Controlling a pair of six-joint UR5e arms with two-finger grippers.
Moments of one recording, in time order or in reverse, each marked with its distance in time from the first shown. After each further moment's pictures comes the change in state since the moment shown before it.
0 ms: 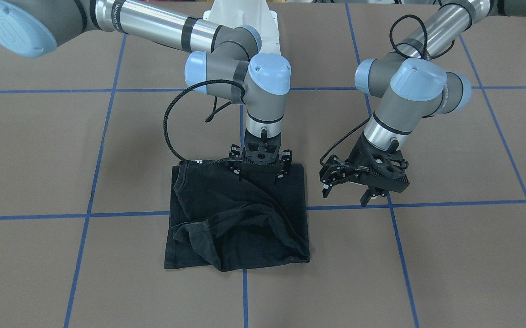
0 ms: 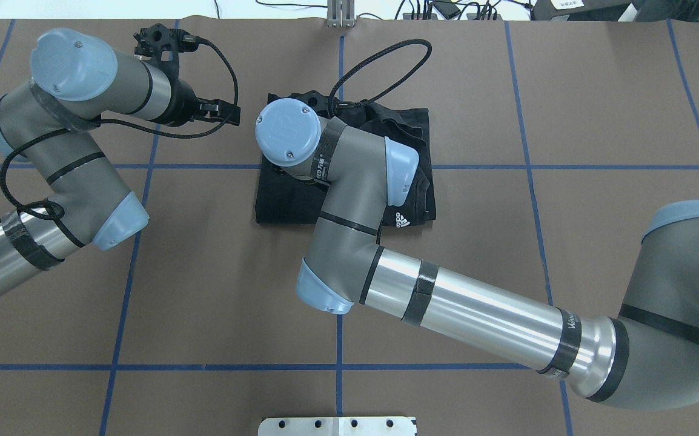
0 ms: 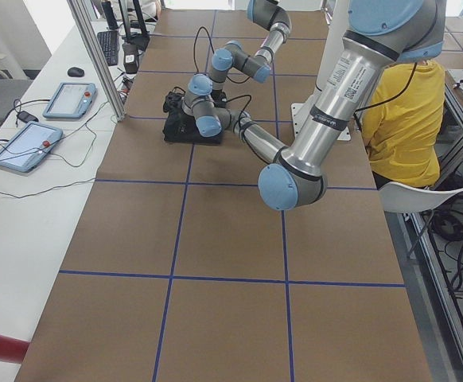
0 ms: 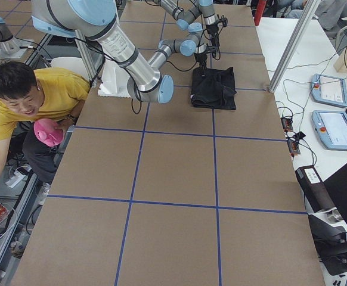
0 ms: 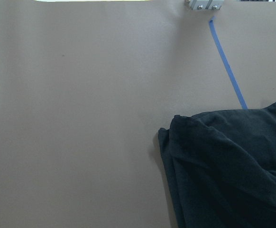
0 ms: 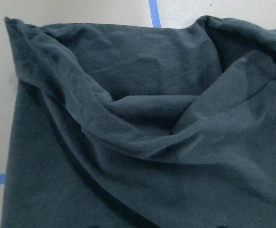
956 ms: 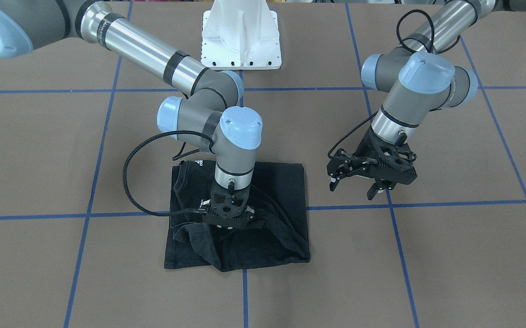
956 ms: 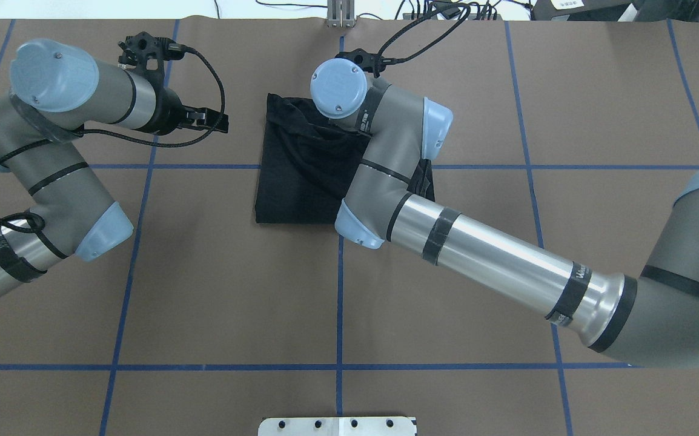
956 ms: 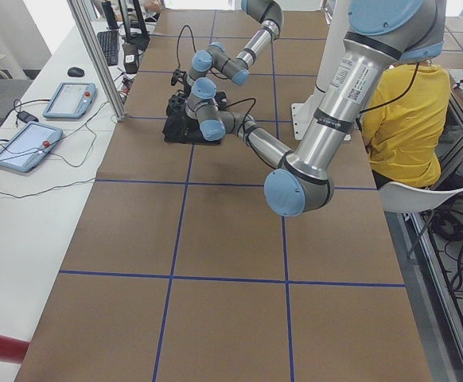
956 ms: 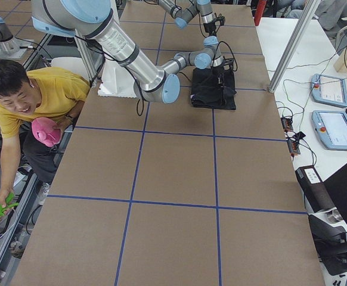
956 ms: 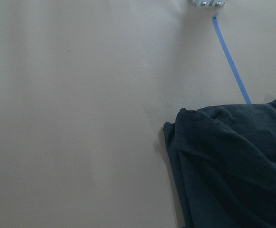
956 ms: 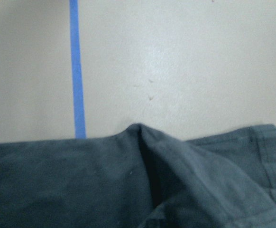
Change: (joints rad) left arm 0.001 0.059 -0.055 -0.002 0.000 0.000; right arm 0.141 0.011 -0.232 0.163 -0.047 -0.100
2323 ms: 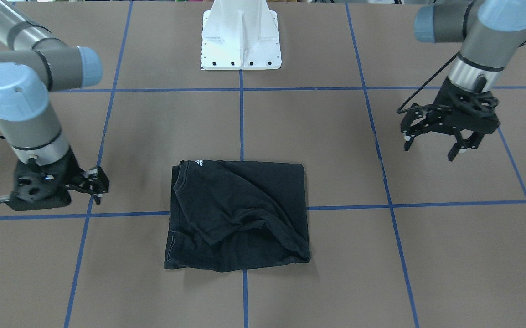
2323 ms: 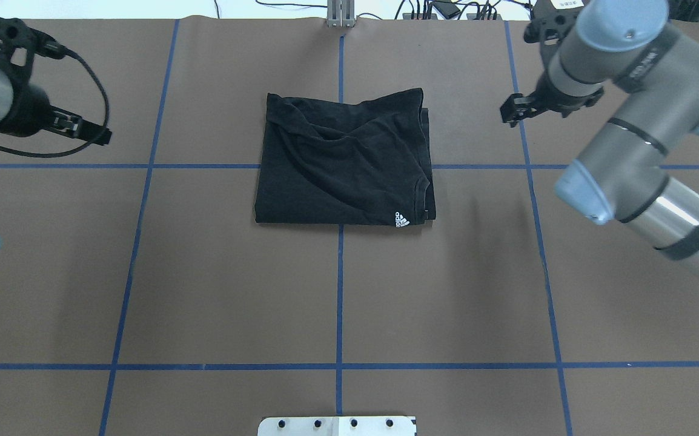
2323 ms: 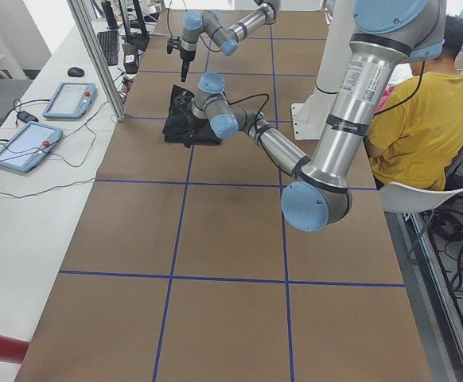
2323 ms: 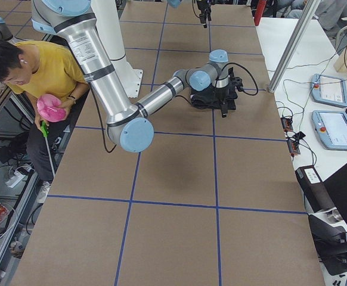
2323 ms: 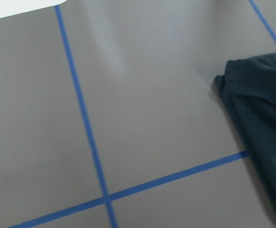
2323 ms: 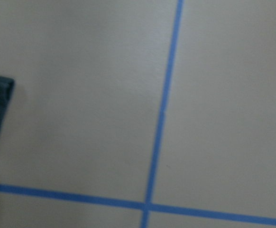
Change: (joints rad) left arm -0.191 0.312 -0.378 0.315 -0.082 0.429; right arm 0.323 -0.645 0.766 -0.240 0.393 -0.609
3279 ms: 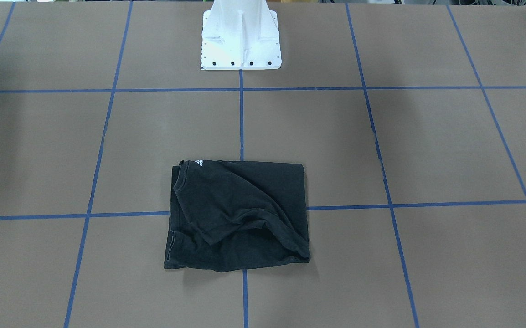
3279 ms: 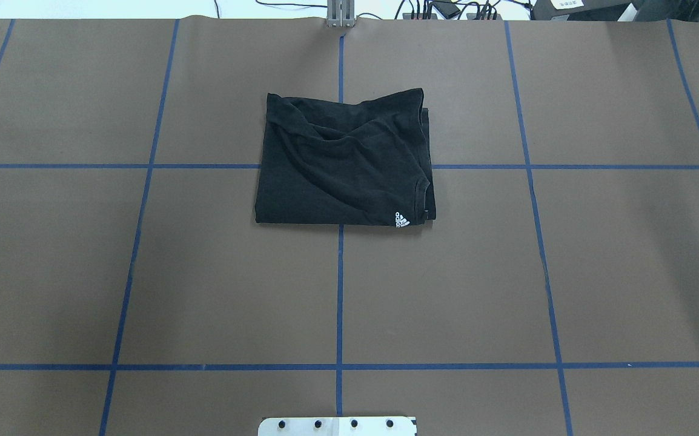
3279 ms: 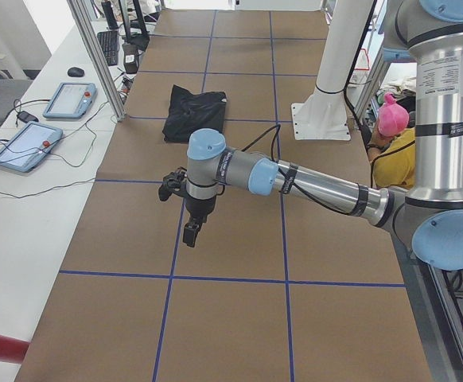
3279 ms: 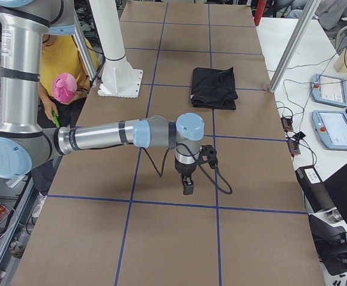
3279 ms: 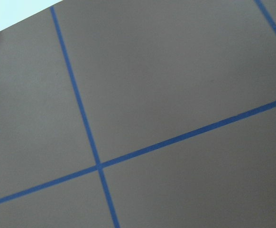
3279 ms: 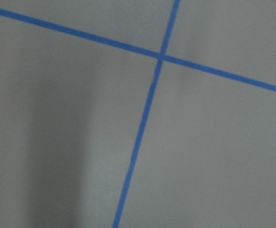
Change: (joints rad) left arm -0.485 0.261 0.055 0.282 -0.157 0.586; right arm 0.623 -0.566 0.139 -0.219 0.287 -0.889
